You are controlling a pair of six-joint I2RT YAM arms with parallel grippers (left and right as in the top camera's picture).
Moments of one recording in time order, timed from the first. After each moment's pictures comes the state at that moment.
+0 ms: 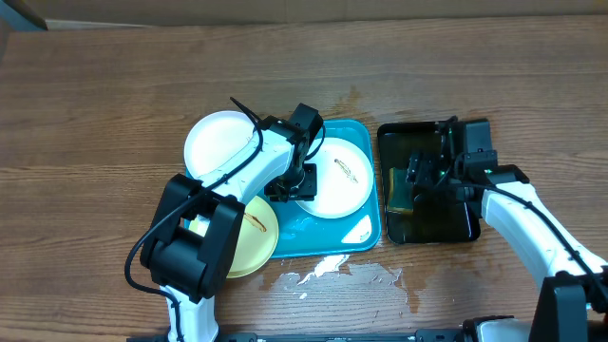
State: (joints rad) left arm -0.48 1.99 1.35 -0.95 0.08 -0.50; right arm 0.12 1.50 0.83 -0.41 -0.15 0.33
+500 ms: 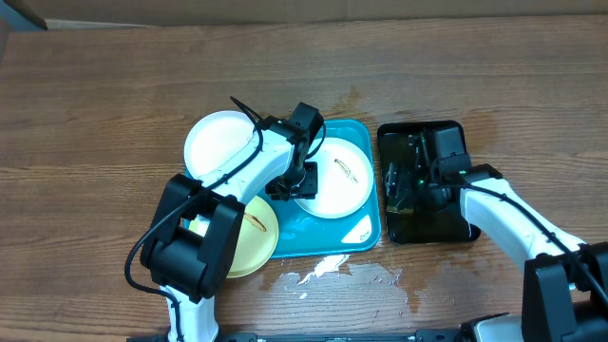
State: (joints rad) left arm -0.48 1.99 1.35 -0.93 0.08 -0.50; right arm 0.24 1.58 0.83 -0.41 -0.14 0.33
